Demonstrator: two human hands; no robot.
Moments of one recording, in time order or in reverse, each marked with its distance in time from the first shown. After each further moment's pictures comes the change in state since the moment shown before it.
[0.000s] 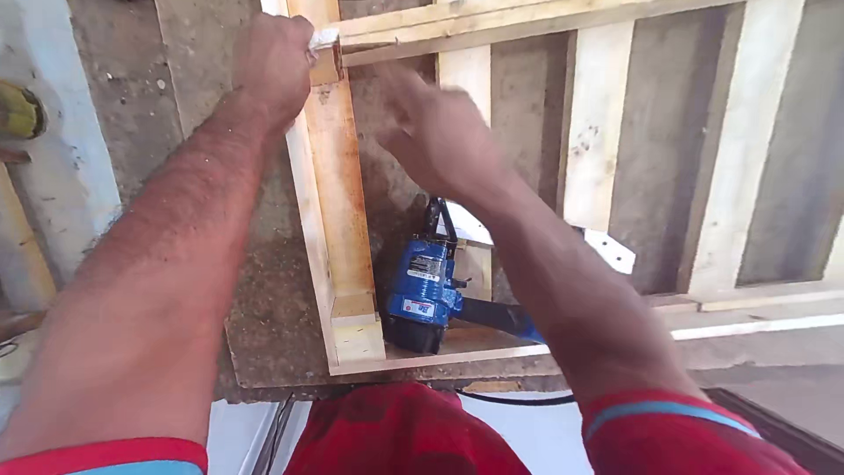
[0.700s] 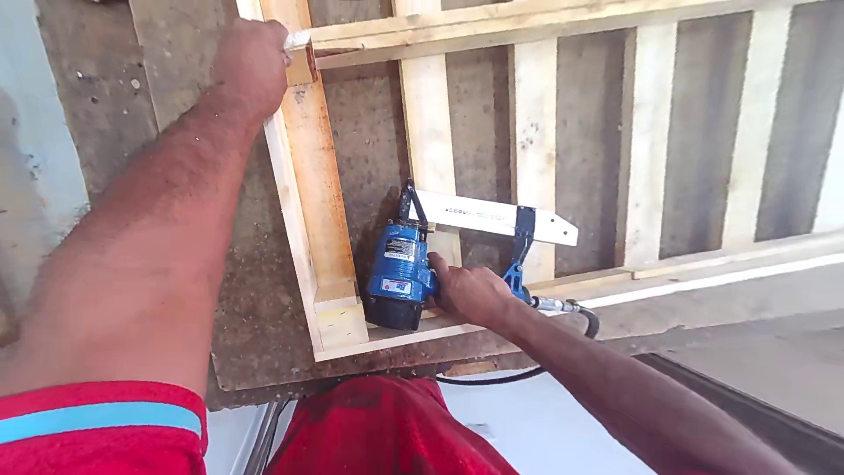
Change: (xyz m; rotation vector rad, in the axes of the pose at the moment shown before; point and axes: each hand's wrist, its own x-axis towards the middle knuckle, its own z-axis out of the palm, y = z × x) left_hand -0.009 0.003 0.002 -0.057 0.049 0.044; right_hand -0.209 0.062 0.072 -0.405 -0.634 0.322
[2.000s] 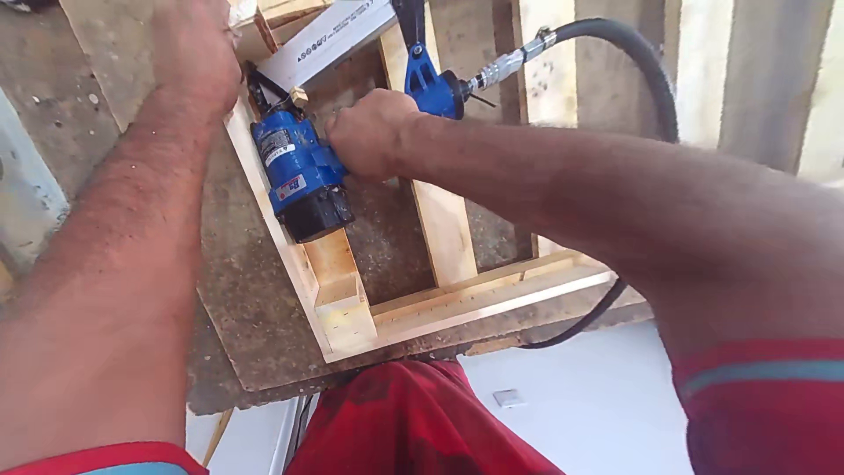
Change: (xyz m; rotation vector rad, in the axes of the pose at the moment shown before) left_hand 0.005 0.002 0.002 0.049 -0.023 -0.044; right_hand 0.122 -0.068 -0.182 -0.279 0.326 -0.253
